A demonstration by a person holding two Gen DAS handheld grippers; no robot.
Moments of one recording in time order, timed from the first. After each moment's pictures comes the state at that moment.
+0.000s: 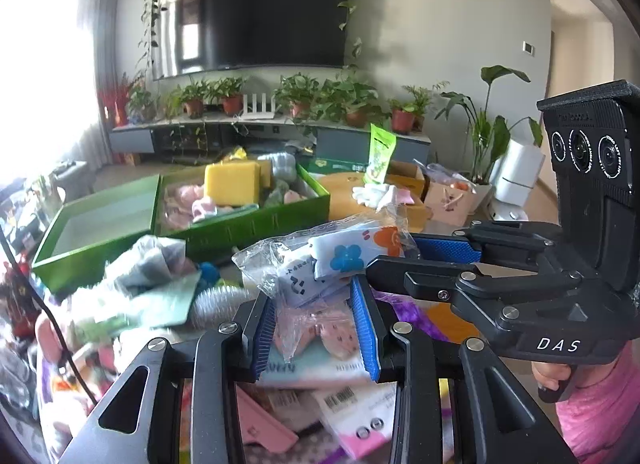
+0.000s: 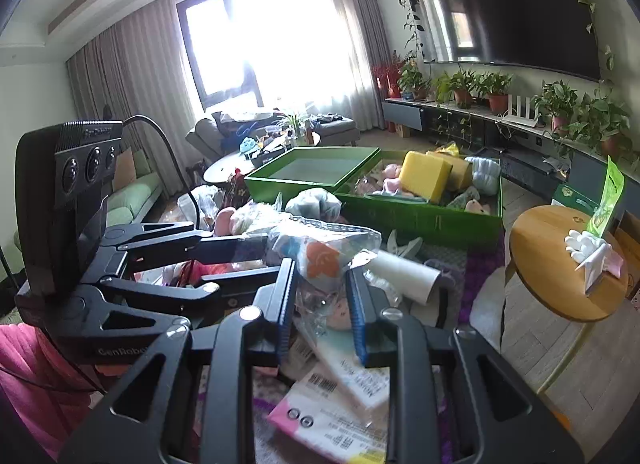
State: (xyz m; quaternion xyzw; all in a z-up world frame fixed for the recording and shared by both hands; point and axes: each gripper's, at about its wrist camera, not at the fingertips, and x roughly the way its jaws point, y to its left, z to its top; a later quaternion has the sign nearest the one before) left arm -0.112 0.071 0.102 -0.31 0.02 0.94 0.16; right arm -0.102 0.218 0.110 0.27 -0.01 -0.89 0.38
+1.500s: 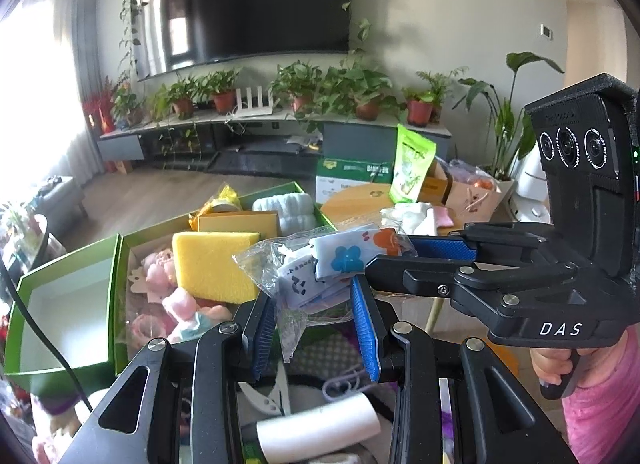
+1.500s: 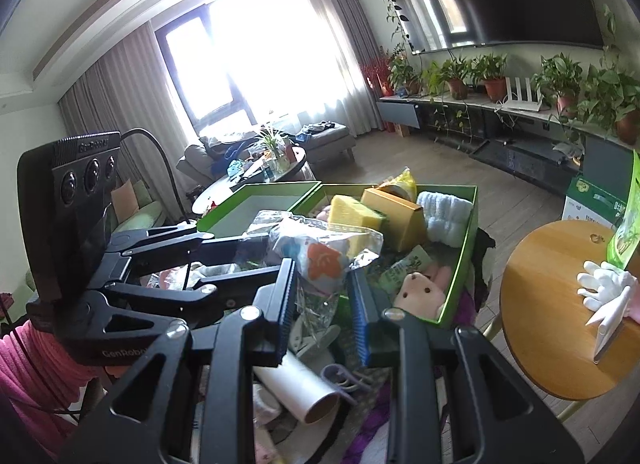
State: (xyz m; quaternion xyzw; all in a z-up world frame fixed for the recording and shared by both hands) left arm -0.304 0.103 0.092 -0.33 0.05 0.93 0.16; right arm -0.296 0.259 0.098 0.28 -0.07 -0.87 0.39
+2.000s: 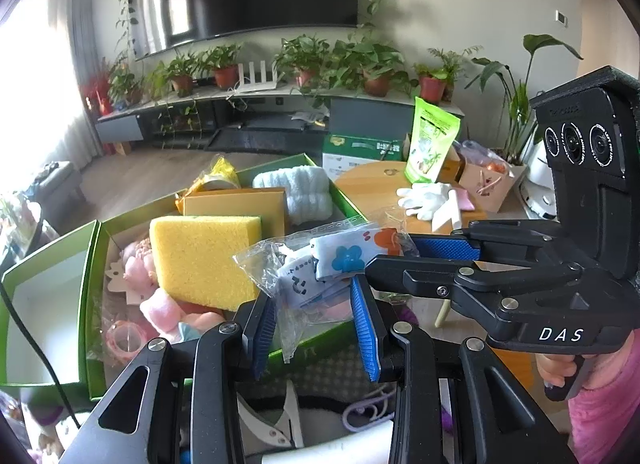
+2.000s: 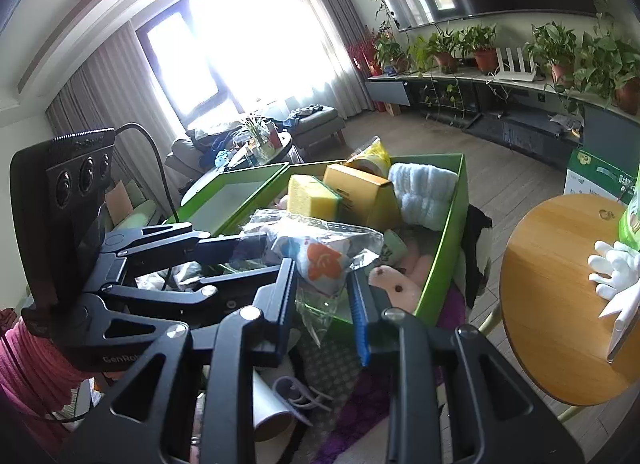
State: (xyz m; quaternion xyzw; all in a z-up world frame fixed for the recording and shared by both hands) left arm -0.346 0.110 0.056 -0.37 0.06 0.92 0.15; right arm -0.348 0.260 0.057 0.32 -0.08 -0.86 0.39
